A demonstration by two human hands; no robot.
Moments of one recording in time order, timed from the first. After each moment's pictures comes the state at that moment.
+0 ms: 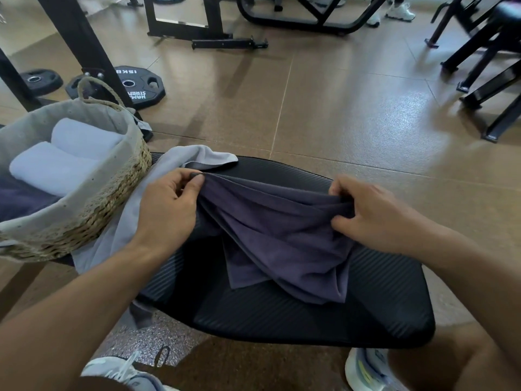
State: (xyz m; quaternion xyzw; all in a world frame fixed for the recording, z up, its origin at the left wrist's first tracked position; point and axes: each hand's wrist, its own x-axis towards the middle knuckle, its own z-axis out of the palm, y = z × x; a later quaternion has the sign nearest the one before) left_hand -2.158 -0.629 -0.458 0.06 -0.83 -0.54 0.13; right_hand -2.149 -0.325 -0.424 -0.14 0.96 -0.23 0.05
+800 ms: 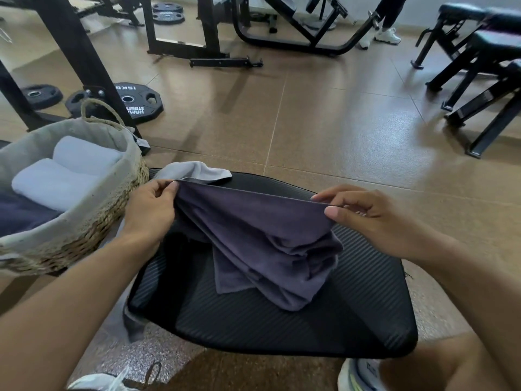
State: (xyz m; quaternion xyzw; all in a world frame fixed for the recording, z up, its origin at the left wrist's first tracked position) left_hand -2.192 -0.661 -0.478 0.17 -0.76 -0.62 0.09; right_hand -2.147 -0.305 -0.408 -0.18 0.88 -0.43 0.06
